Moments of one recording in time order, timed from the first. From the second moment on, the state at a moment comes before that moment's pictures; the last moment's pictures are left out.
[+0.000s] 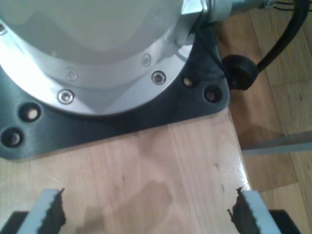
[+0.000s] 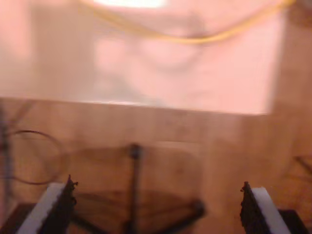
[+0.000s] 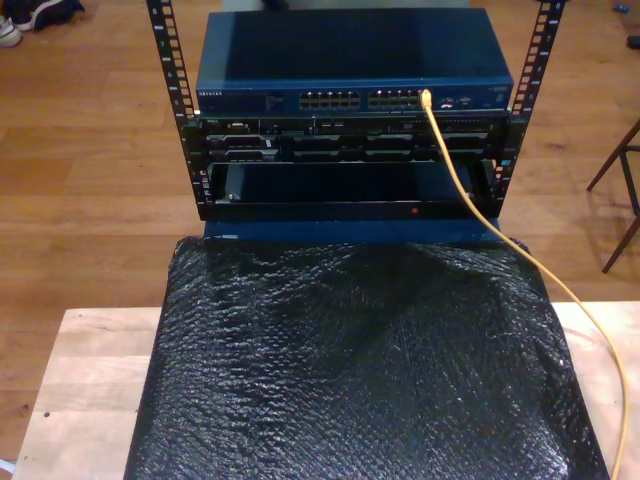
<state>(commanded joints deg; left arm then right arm) 76.4 -29.3 -6.5 7.5 63.8 -186.5 -40.4 -25.3 -34.6 6.5 56.3 -139.6</state>
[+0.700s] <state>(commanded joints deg) 76.4 -29.3 -6.5 7.5 63.8 -186.5 -69.8 -38.0 -24.3 -4.5 69.8 -168.6</state>
